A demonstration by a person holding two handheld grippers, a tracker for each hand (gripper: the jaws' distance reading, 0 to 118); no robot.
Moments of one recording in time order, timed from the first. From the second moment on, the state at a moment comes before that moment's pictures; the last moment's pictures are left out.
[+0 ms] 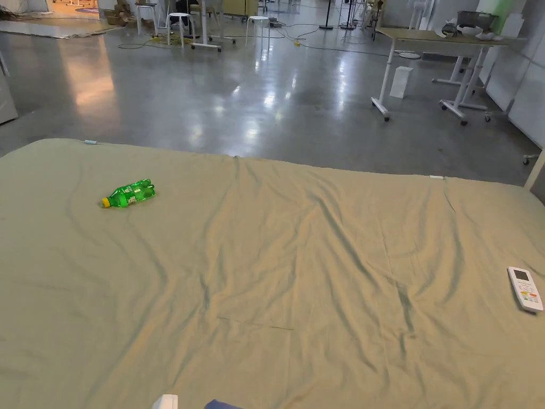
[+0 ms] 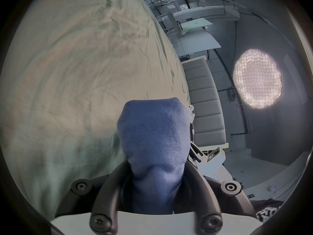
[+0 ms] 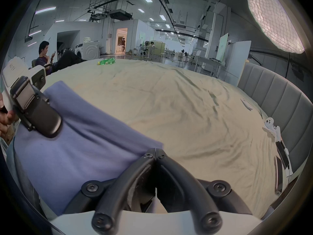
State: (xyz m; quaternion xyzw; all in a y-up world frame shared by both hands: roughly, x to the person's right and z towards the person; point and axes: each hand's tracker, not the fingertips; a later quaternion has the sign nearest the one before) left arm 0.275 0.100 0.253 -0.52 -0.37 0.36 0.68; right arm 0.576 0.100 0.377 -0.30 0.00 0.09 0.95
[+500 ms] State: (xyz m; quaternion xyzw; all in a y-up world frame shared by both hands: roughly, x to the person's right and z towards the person) left arm 0.060 0.191 0.193 -0.51 -0.26 0.31 0.76; right arm 0.657 0.260 0.329 -0.15 -0.08 0.06 0.98
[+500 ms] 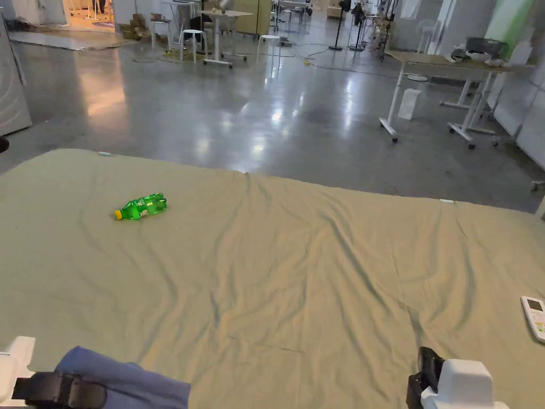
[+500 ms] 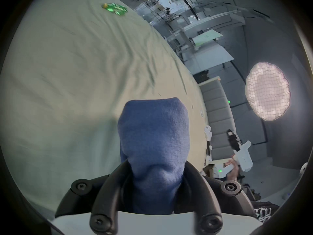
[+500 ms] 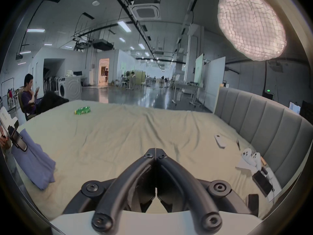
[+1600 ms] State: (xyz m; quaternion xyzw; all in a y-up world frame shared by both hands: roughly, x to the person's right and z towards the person) left arm -0.071 0.258 0.161 -0.47 0.12 -0.04 0.88; right arm 0.650 0.260 0.322 -0.16 -0.08 0.07 0.98
